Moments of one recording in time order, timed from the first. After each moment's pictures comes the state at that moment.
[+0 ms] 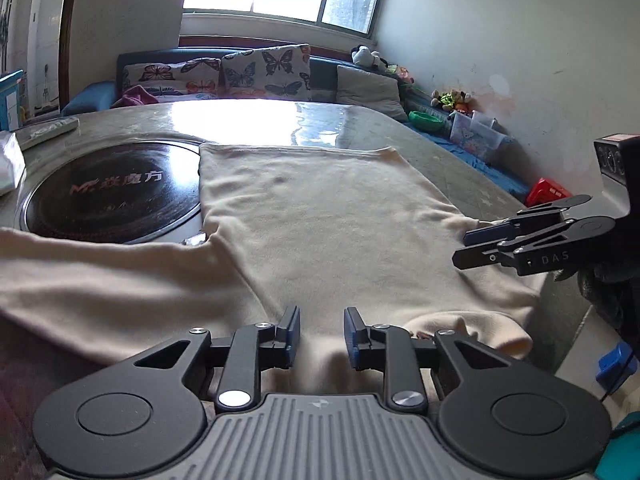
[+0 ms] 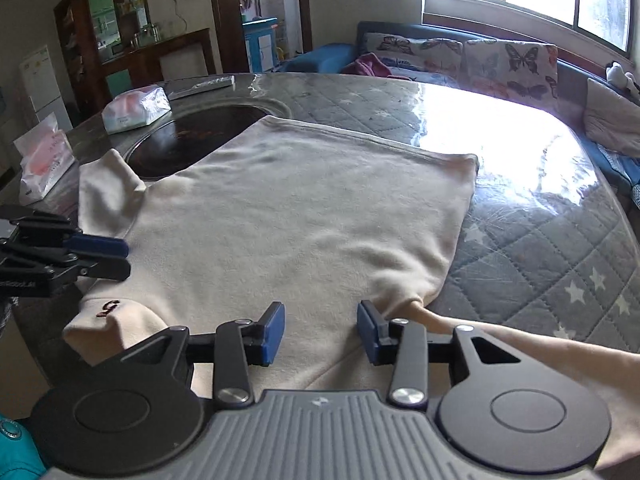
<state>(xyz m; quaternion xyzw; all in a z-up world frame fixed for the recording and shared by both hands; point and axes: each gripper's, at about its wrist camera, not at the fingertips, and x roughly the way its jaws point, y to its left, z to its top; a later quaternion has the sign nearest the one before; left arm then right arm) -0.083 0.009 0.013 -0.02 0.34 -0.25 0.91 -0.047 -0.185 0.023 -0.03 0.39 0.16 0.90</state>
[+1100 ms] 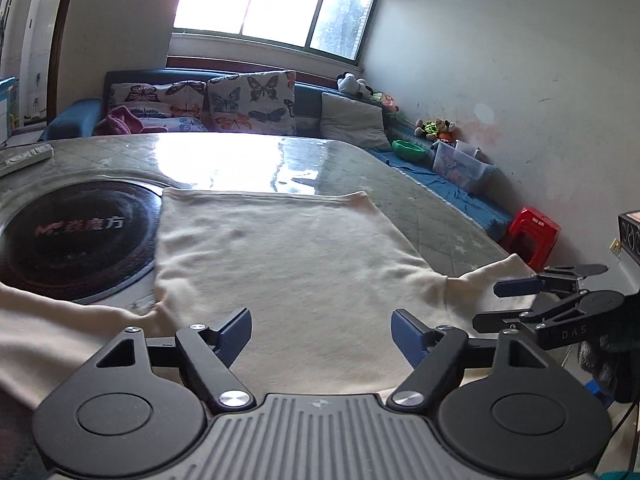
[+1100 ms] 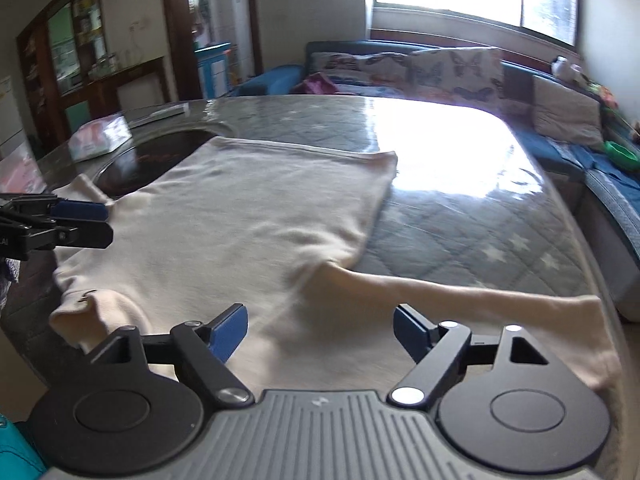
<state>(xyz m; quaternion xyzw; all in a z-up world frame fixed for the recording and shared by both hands) -0.064 -0.026 0.036 -0.05 0.31 -0.27 0.91 -0.090 -0.232 0.030 0.00 0.37 0.08 0.93</state>
